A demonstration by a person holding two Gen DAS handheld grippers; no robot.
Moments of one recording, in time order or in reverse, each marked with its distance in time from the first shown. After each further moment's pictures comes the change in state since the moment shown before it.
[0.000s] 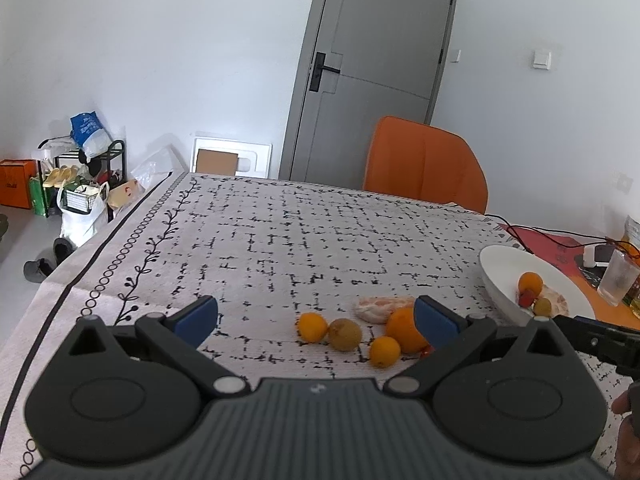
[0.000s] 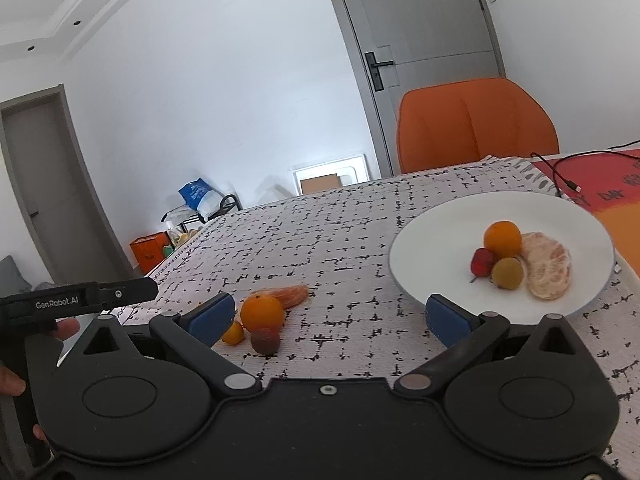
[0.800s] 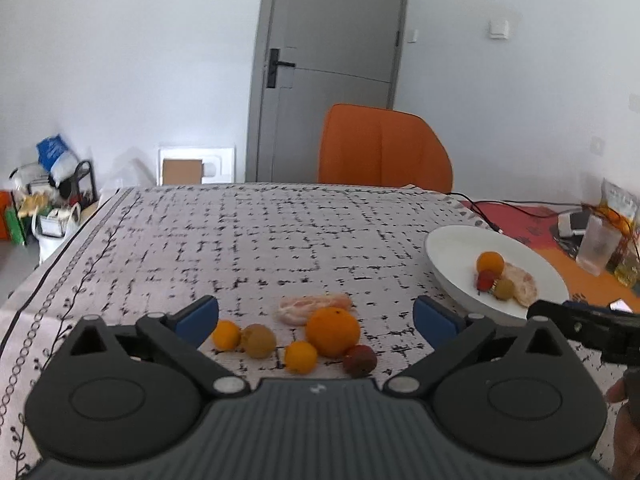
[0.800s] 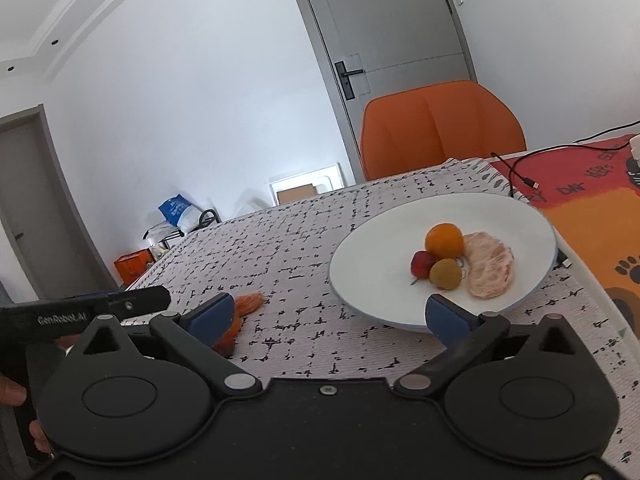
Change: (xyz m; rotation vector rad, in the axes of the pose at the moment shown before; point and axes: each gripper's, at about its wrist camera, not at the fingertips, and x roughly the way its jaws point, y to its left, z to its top) left arm 0.012 -0.061 -0.003 0.103 0.015 -0.049; right arm -0.019 -0.037 0.000 0.054 -0.027 -0.057
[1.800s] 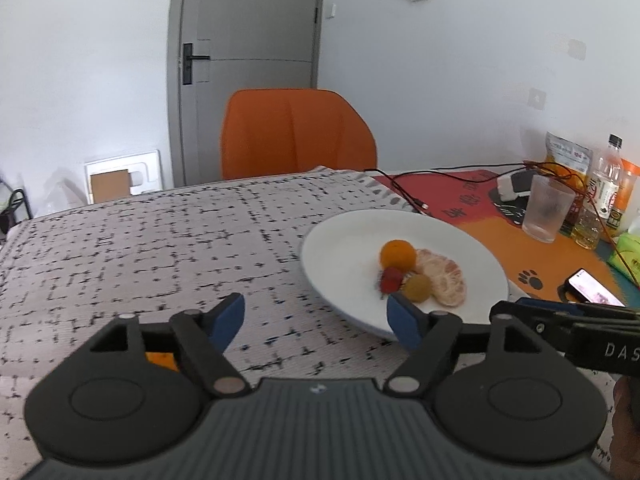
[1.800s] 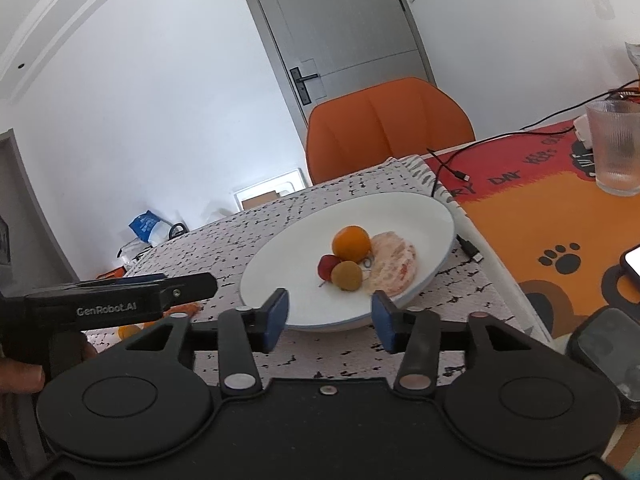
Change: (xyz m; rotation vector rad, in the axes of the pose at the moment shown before) left arm 0.051 -0.099 0.008 0.152 0.043 -0.155; right arm -0.026 -0.062 0.000 0.072 -0.014 -0.079
